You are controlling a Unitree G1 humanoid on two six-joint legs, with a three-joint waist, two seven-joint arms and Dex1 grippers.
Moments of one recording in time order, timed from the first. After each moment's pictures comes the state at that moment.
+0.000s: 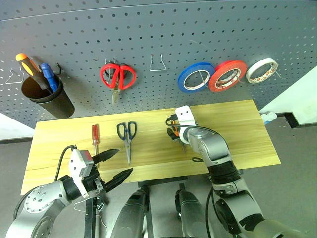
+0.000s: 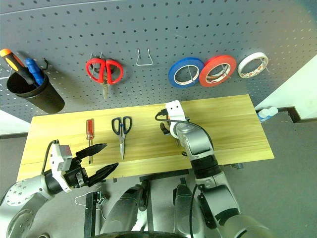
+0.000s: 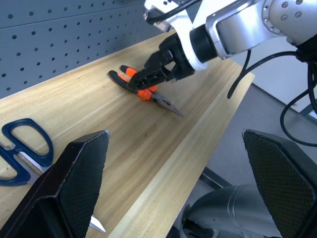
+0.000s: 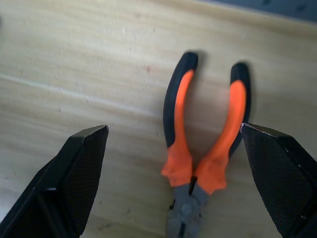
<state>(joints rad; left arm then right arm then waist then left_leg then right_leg) 0.36 0.60 0.21 -0.52 -0.62 0.26 -0.86 -0.62 -0.07 0.14 0.12 0.05 1.04 0.08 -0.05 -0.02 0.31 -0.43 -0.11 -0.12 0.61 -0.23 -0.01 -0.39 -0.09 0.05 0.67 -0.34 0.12</state>
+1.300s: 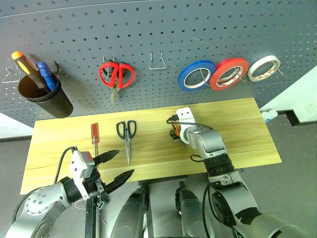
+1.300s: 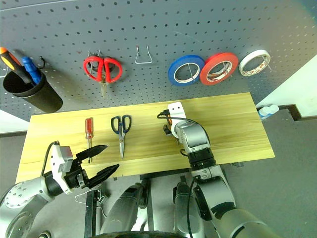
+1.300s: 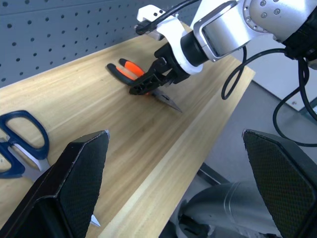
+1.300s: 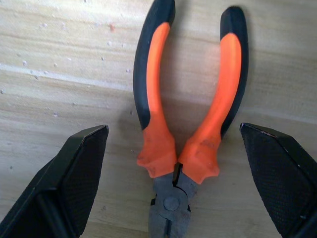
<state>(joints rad) 0.39 0.60 0.21 -0.56 -0.62 0.28 -0.84 -0.70 -0.04 0.08 0.28 0.02 1.06 0.03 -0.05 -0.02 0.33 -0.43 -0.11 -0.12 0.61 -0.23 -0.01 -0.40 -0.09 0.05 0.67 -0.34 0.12</state>
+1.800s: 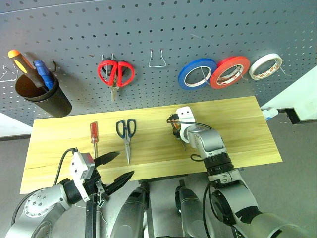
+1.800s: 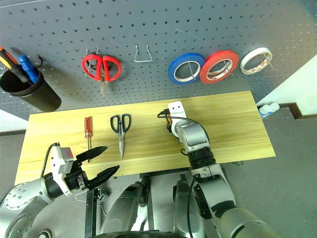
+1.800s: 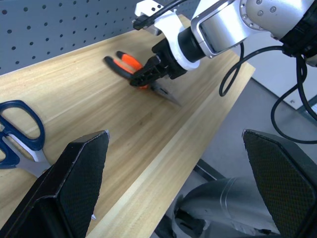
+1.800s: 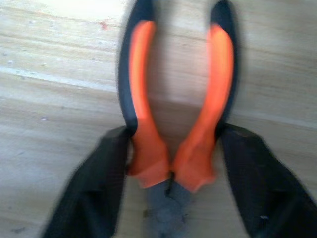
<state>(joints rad) 0.40 0.60 0.21 -0.57 -0.62 0.29 -0.83 -0.71 -0.04 0.08 0.31 0.01 1.02 0.04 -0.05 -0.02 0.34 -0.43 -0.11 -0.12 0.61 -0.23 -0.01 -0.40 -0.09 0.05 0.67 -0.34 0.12</state>
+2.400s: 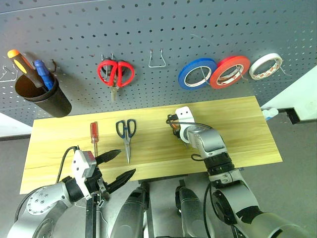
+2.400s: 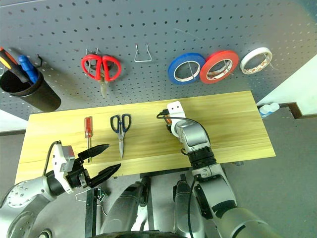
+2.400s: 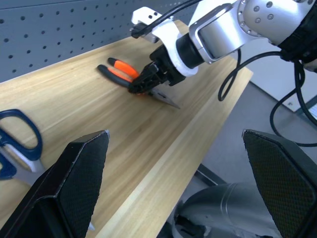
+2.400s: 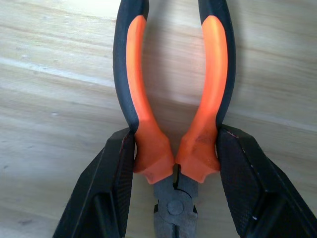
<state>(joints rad) 0.35 0.59 0.19 -0.56 -0.62 0.29 -0.83 -0.71 -0.06 0.11 0.26 0.01 1.07 0.12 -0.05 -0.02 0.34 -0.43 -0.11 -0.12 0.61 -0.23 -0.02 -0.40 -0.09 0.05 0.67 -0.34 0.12</state>
